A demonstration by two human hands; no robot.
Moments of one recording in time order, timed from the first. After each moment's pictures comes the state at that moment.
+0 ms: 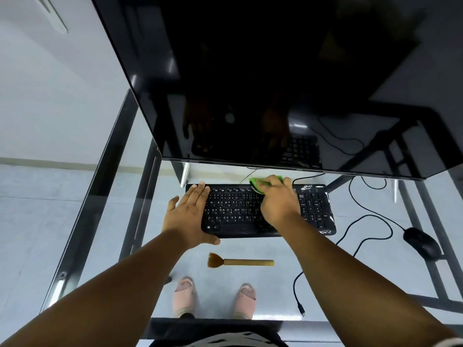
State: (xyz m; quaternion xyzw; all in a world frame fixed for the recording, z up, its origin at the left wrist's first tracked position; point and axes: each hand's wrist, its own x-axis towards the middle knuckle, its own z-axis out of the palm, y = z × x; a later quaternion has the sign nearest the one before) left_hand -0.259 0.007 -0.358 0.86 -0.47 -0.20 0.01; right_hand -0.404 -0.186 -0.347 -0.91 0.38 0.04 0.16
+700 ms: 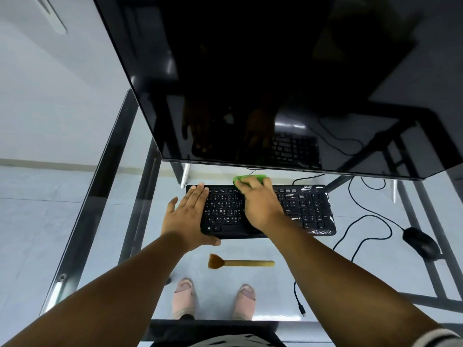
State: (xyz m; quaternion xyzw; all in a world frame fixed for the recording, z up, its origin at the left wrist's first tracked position) left_hand -0.258 0.010 -0.364 0.86 -0.47 -0.19 0.02; right_hand -0.380 -0.163 -0.350 -0.94 0.29 0.03 0.18
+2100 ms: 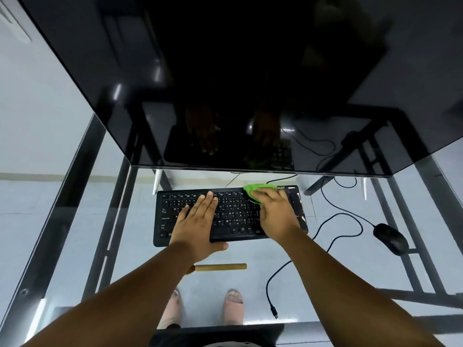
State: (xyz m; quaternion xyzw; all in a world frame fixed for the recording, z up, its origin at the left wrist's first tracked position) left_hand -0.324 -0.039 -0.368 0.83 -0.52 -0.18 0.04; right_hand -0.476 -0.217 -0.363 -0.92 0.32 -0.08 0.19
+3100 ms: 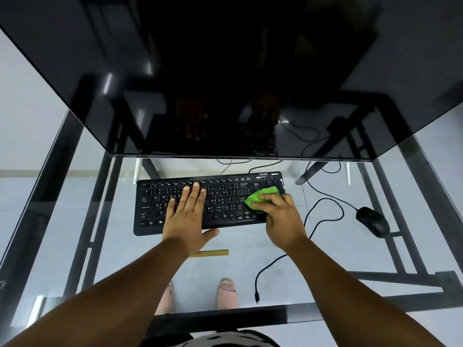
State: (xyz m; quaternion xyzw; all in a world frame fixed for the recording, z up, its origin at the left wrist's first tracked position) left_hand -0.357 -0.049 -0.380 0.86 -0.49 -0.15 0.00; right_hand -0.550 -0.219 -0.374 -0.93 0.31 -0.11 0.18
